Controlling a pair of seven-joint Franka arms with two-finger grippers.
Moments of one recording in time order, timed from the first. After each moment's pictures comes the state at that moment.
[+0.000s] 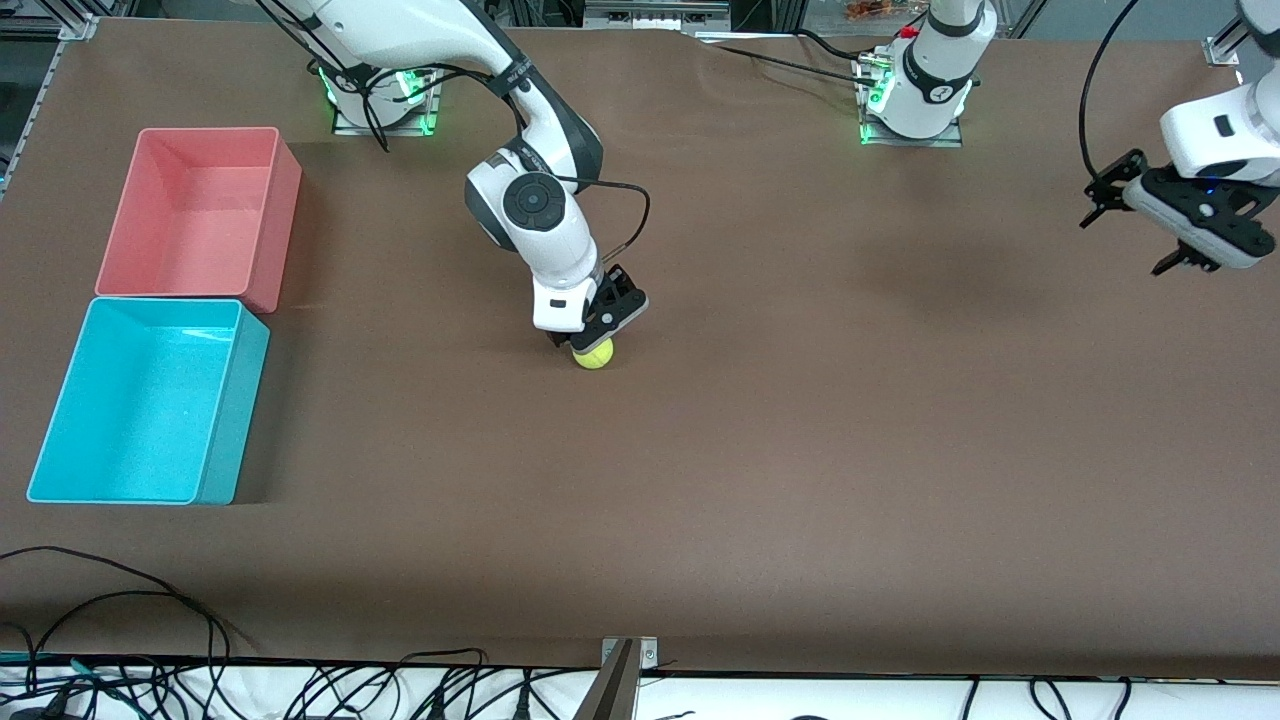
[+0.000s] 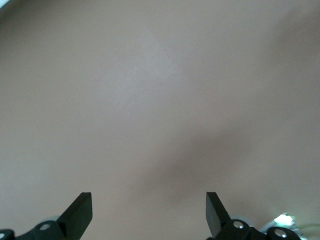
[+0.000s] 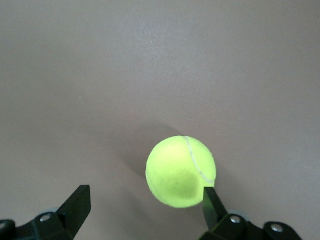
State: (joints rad) left arm 0.06 -0.19 0.01 -1.97 0.01 1.78 0.73; right arm 0.60 0.56 0.13 -1.82 -0.01 2.51 0.06
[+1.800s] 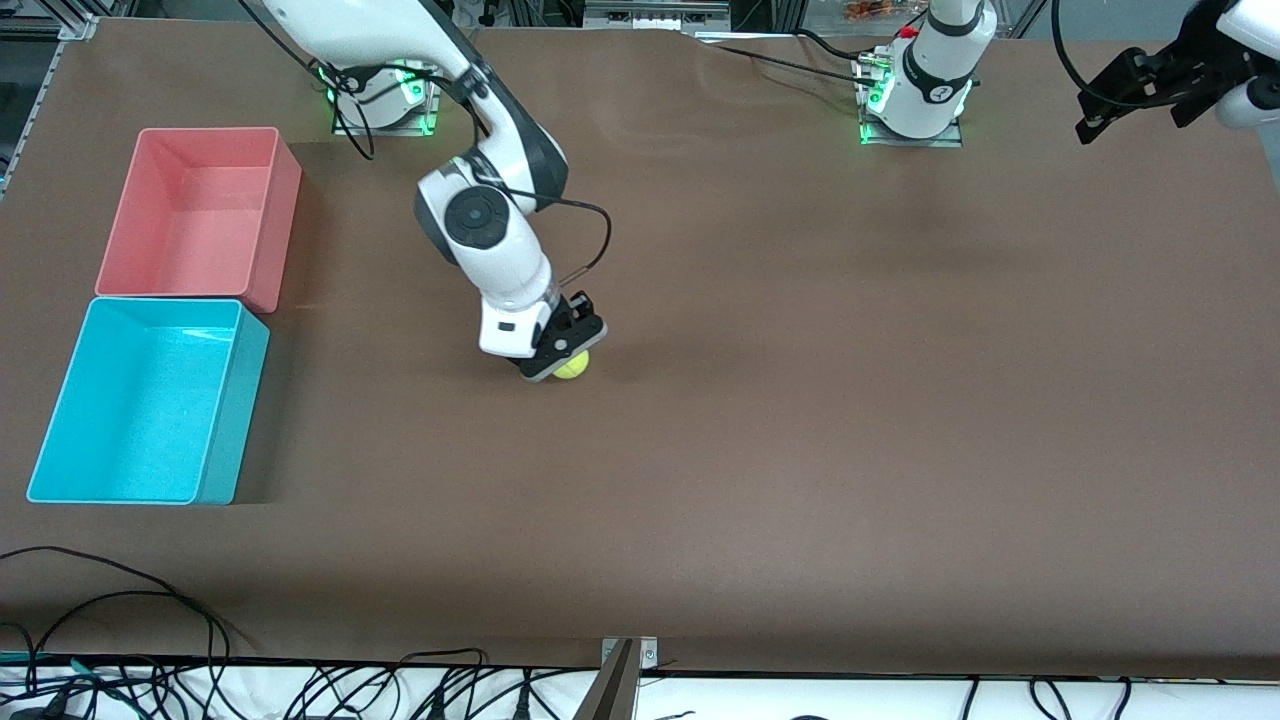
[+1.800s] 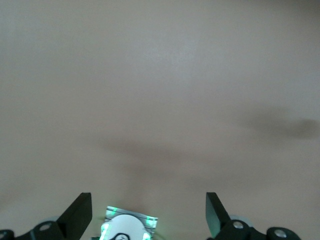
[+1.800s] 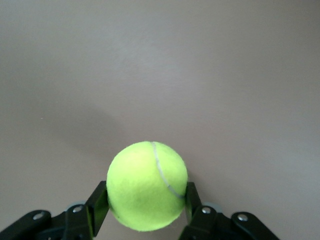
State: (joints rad) left arm 0.03 -0.15 -0.13 -1.54 0.00 1.32 -0.33; right arm 0.50 0.47 0.11 -1.79 -0.01 2.40 0.01
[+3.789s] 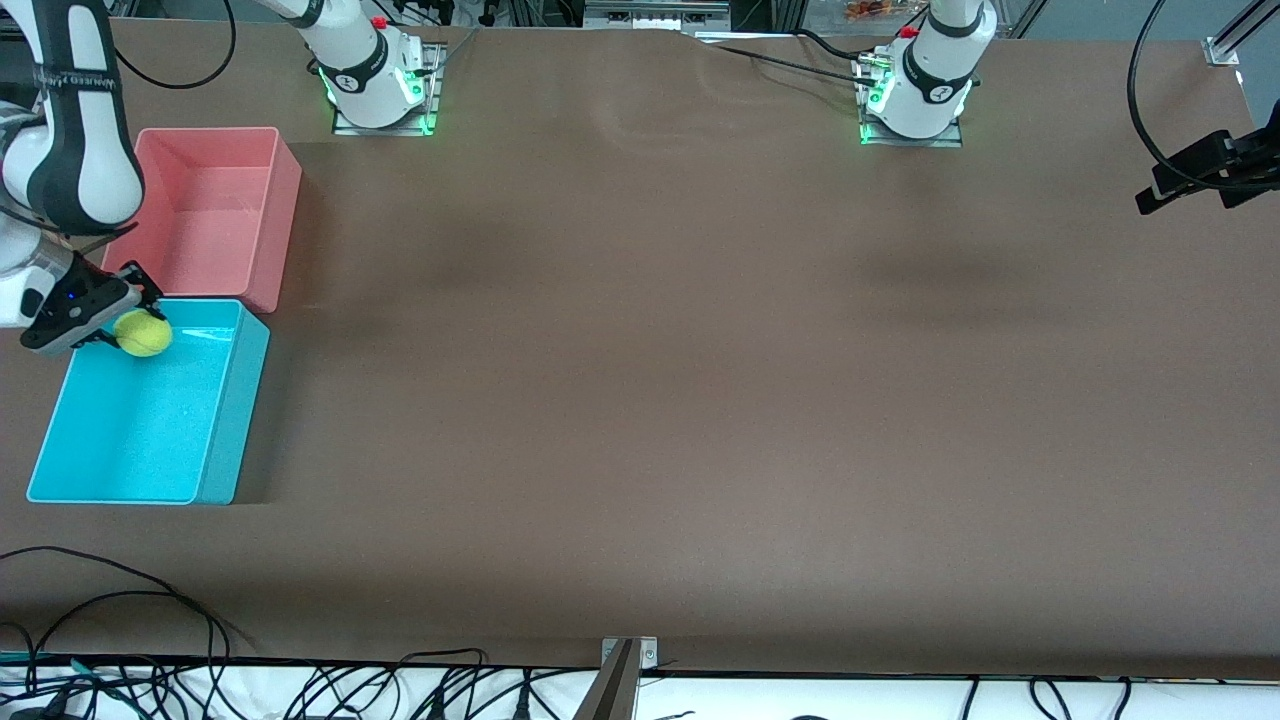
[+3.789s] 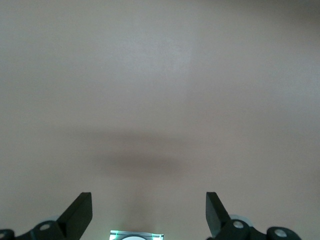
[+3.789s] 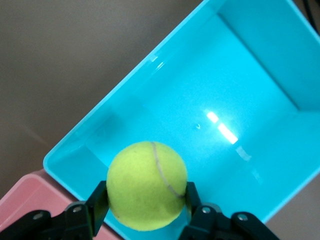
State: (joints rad) left arm 0.10 -0.01 -0.01 -1.48 -0.10 1.39 -0.07; right arm 0.38 0.21 -0.73 -2.14 0.16 2.39 -1.23
